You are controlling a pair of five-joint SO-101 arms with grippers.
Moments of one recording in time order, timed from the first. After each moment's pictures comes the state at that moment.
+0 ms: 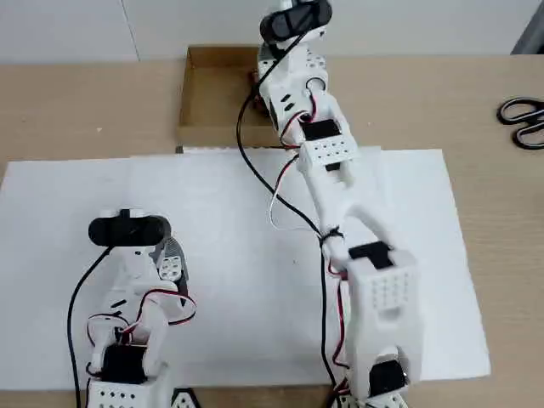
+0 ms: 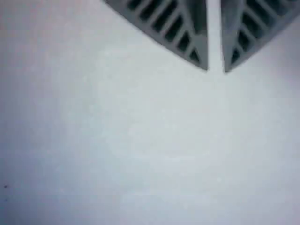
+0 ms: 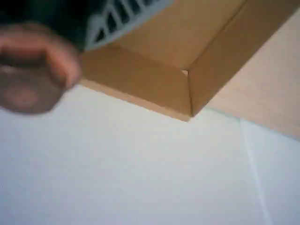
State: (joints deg) left arm 0.3 -103.0 96.5 51.5 11.4; right arm -18.5 39.3 -27.9 6.2 -2.9
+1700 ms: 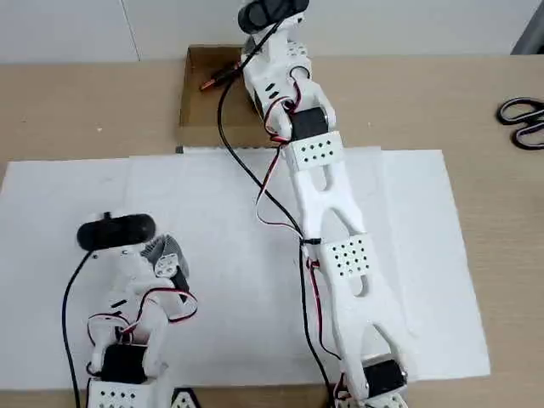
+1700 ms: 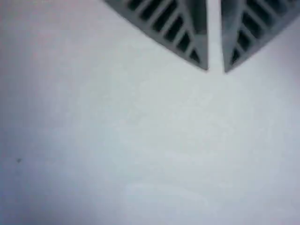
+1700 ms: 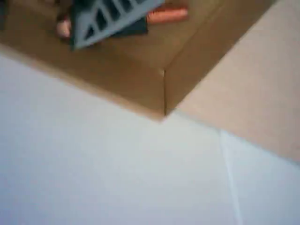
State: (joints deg) left arm 0.3 -103.0 96.5 51.6 22.9; right arm -20.2 72.2 -93.7 43.7 -0.6
